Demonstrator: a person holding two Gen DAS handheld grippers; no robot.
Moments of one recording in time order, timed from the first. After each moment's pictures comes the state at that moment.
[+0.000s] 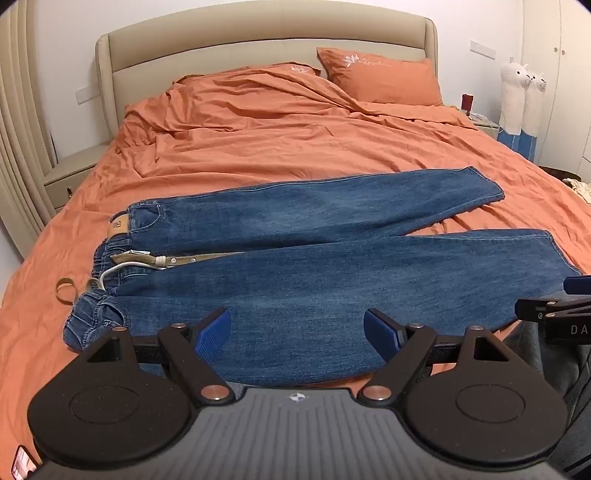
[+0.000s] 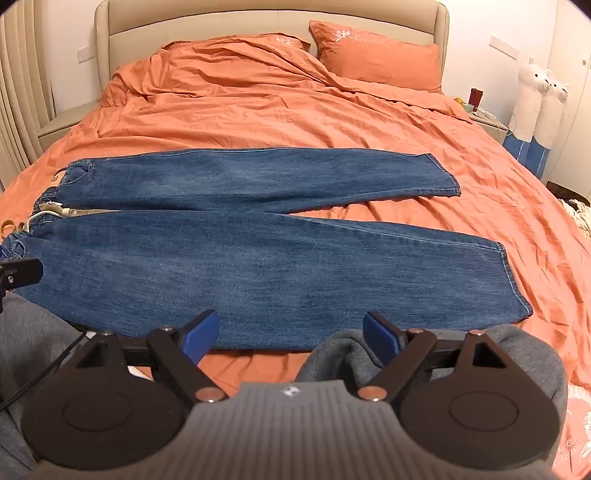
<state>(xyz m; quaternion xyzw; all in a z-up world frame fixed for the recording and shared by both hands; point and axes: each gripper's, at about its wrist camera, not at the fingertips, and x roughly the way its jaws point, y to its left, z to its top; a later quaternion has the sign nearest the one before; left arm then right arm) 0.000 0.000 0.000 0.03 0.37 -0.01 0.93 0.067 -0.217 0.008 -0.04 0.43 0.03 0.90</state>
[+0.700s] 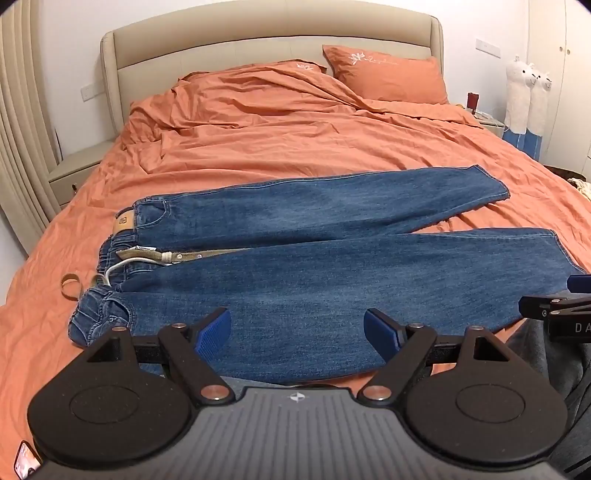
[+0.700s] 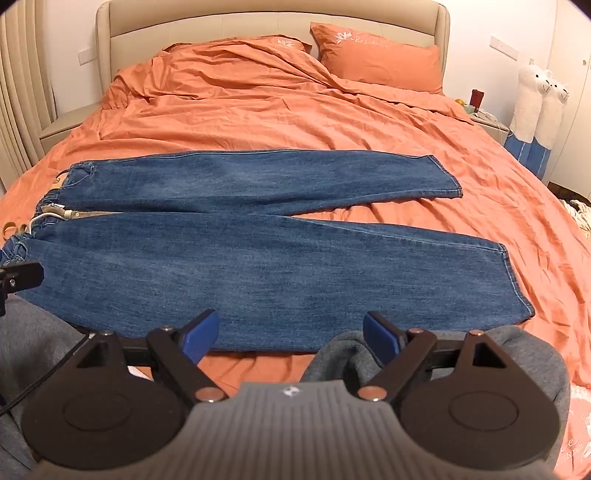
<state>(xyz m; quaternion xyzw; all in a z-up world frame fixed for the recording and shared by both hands) -0.003 0.021 -0.006 0.03 0.37 -0.01 0.93 0.066 -0.217 0.008 -0.04 0.43 0.03 0.90</state>
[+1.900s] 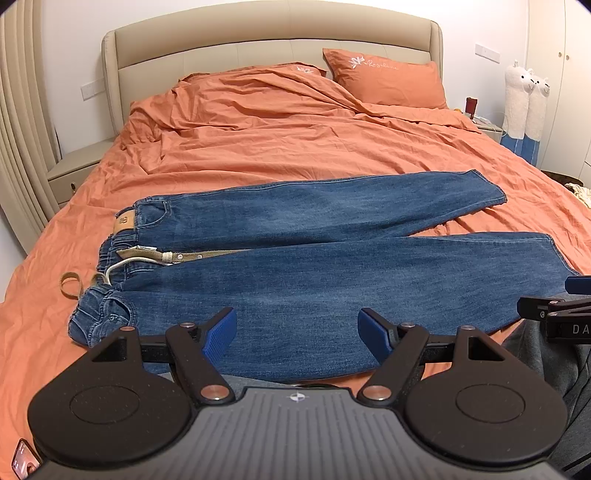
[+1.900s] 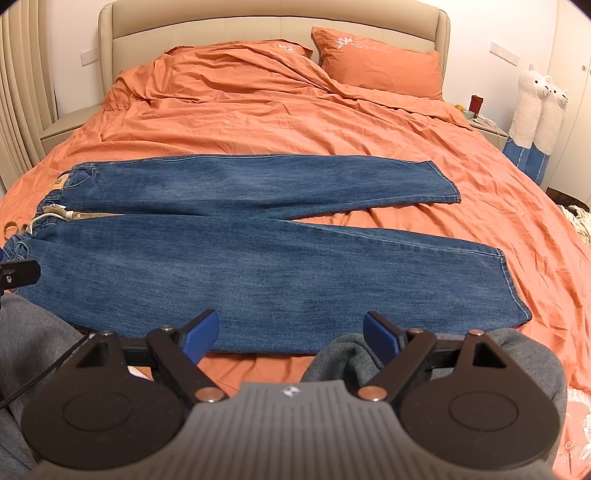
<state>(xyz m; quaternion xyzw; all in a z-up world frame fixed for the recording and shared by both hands) -0.004 0.013 0.000 0.02 0.37 -0.01 0.93 0.063 -0.216 0.011 -0.04 0.42 0.03 0.90</state>
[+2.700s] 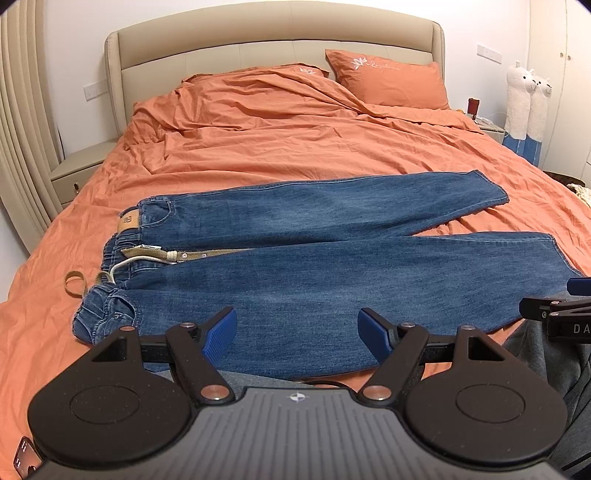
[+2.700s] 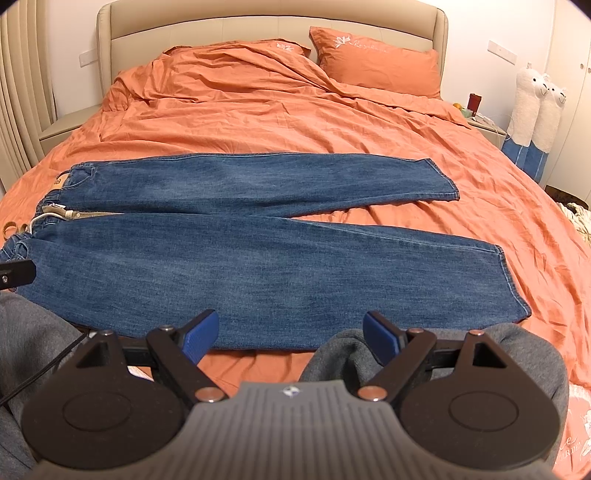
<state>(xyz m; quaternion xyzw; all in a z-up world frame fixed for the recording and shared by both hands) -0.007 0.020 0.001 0.02 0.37 -0.01 0.93 0.060 -0.217 0.010 -0.04 0.42 0.03 0.90</state>
